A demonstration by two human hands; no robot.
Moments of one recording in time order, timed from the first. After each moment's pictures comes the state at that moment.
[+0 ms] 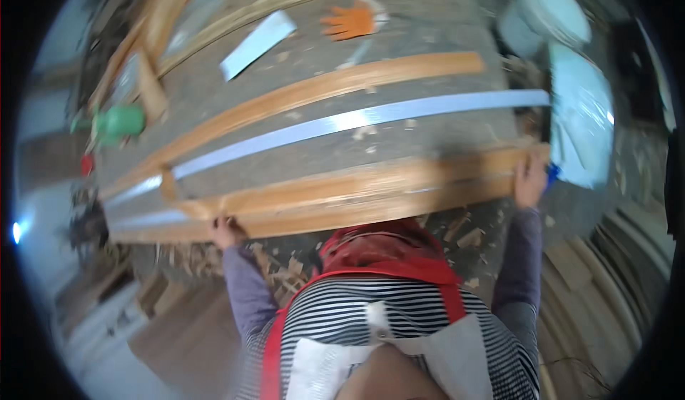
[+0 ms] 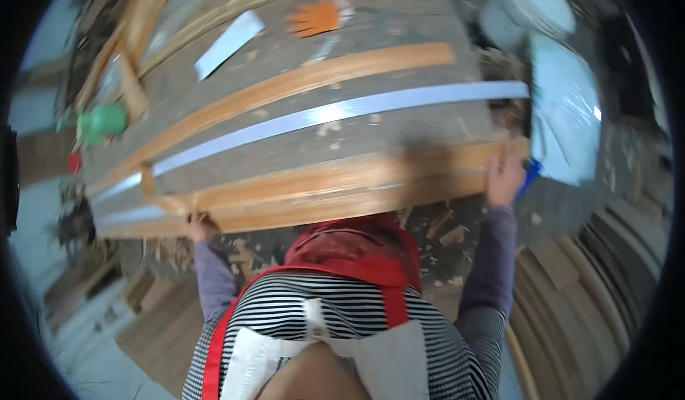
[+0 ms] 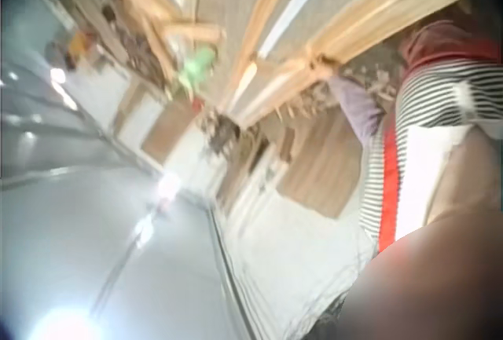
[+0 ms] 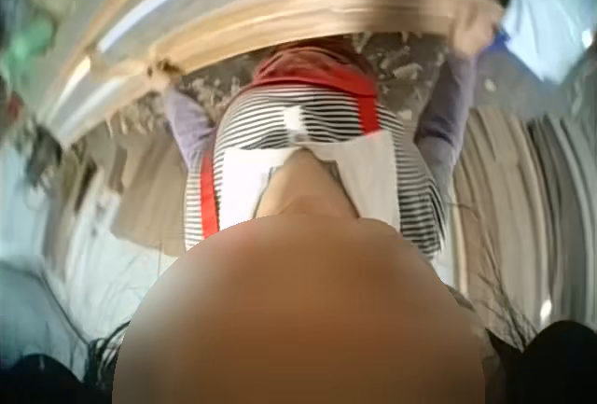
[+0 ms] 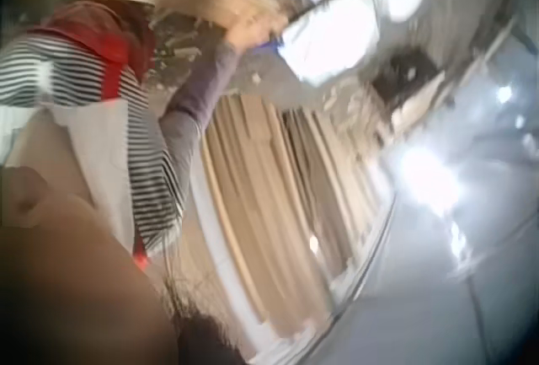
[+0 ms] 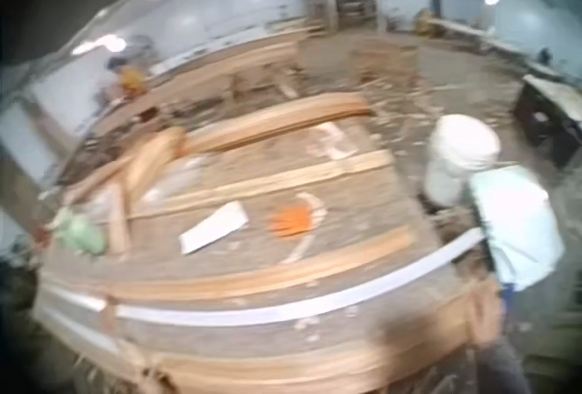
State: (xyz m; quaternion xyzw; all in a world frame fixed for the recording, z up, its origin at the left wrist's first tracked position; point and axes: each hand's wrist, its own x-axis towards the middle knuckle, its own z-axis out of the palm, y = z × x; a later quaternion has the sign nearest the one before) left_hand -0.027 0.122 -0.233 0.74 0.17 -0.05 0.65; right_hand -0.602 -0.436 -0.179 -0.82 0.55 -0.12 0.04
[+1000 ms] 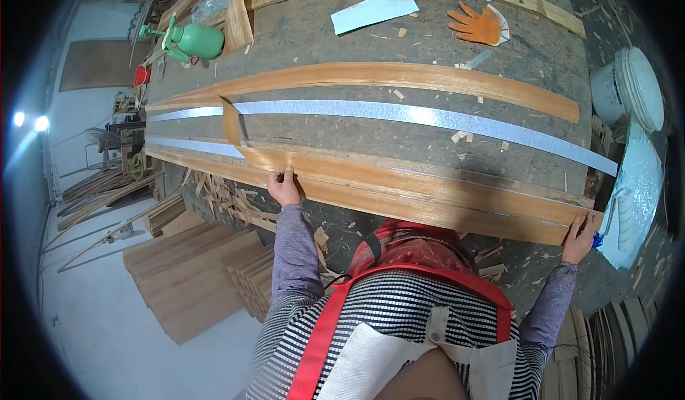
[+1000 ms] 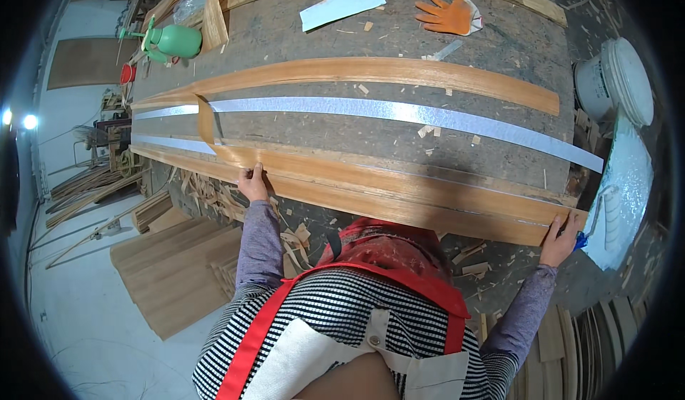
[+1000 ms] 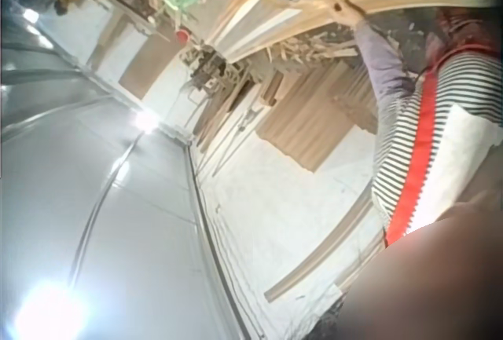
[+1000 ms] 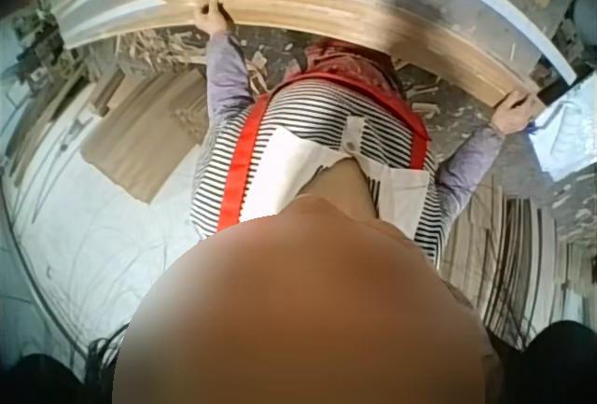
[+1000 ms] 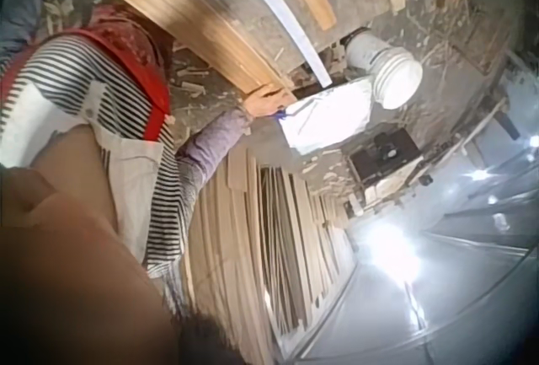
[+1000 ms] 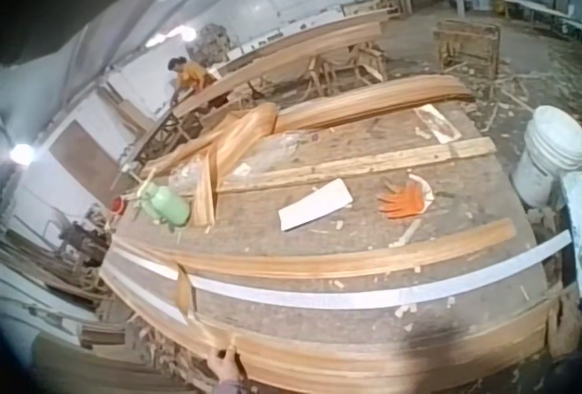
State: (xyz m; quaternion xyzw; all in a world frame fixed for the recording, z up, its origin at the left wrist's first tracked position) left_hand -0.043 0.137 -0.217 0.85 0.09 0.10 0.51; right_hand -0.600 -0.445 -0.198 -0.85 0.51 -0.13 0.01
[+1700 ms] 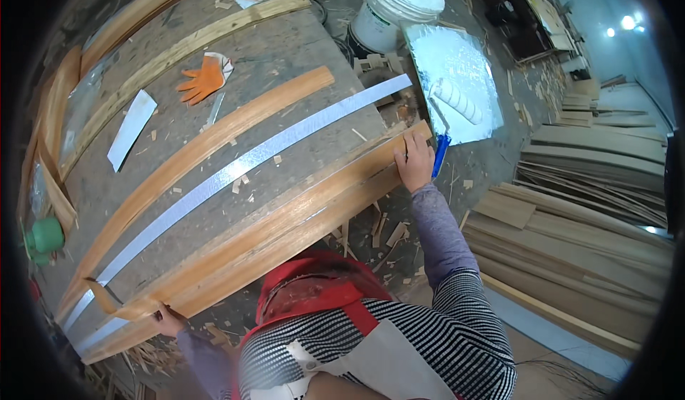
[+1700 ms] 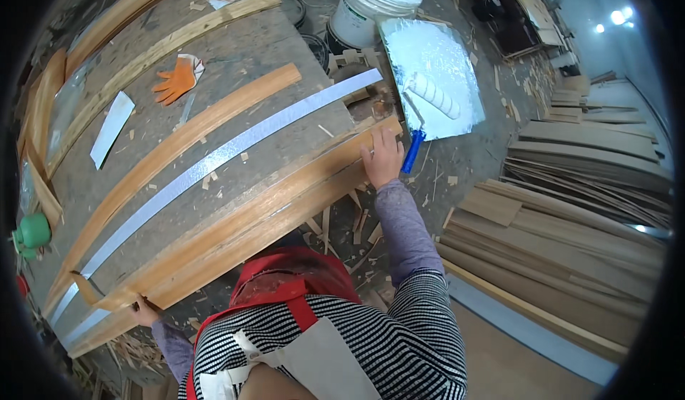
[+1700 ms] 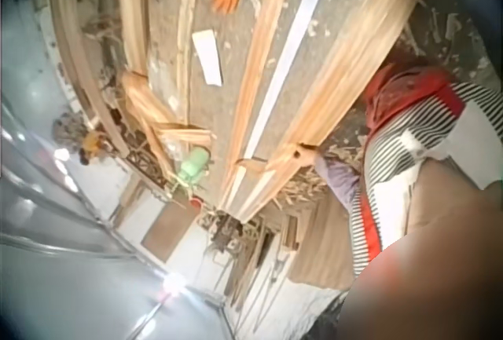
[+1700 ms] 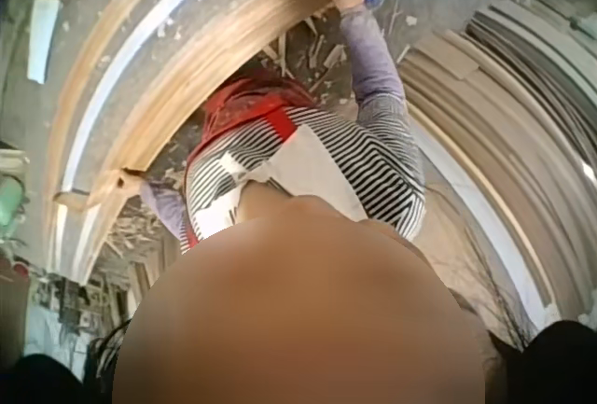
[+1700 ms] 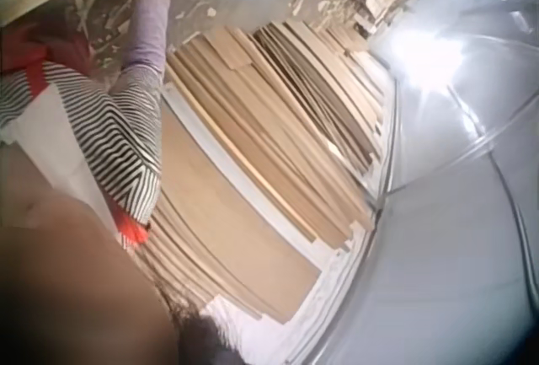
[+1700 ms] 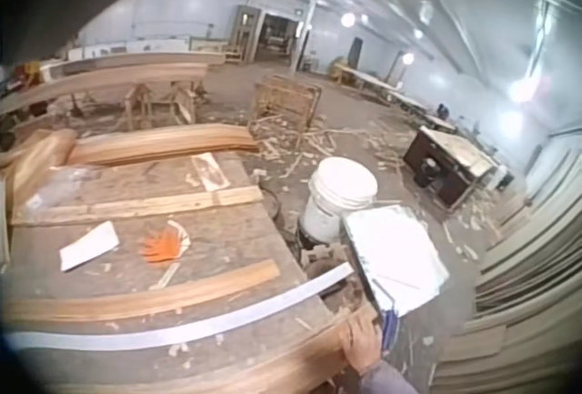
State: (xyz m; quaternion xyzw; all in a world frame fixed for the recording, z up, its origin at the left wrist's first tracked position) left_hand -0.010 0.189 -0.244 0.87 0.04 0.02 0.49; right_hand -0.574 -0.428 -0.175 -0.83 0.54 -0.16 -0.03
